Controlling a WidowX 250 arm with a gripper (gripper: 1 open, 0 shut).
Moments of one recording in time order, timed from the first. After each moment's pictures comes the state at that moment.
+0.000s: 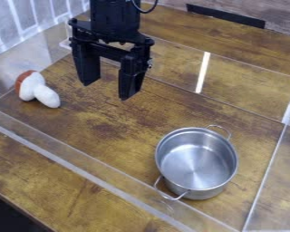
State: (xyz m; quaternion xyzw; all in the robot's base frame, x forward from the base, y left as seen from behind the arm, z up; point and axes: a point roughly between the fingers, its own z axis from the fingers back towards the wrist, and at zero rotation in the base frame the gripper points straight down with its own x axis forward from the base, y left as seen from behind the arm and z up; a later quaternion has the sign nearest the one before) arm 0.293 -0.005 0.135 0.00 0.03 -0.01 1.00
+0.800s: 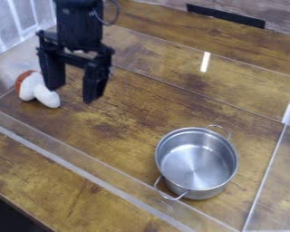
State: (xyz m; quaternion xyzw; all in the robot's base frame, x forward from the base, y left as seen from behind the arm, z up) arm 0.283 0.053 0.118 0.02 0.07 0.06 1.00
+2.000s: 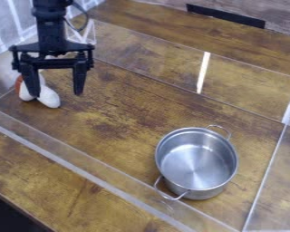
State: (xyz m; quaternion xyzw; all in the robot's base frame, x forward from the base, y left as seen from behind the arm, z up) arm 0.299 0.121 0.077 0.02 0.03 0.42 0.91
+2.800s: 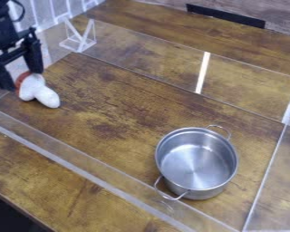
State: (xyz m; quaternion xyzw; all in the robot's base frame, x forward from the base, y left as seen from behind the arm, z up) arm 0.309 0.185 0.068 -0.05 0.02 0.72 0.69
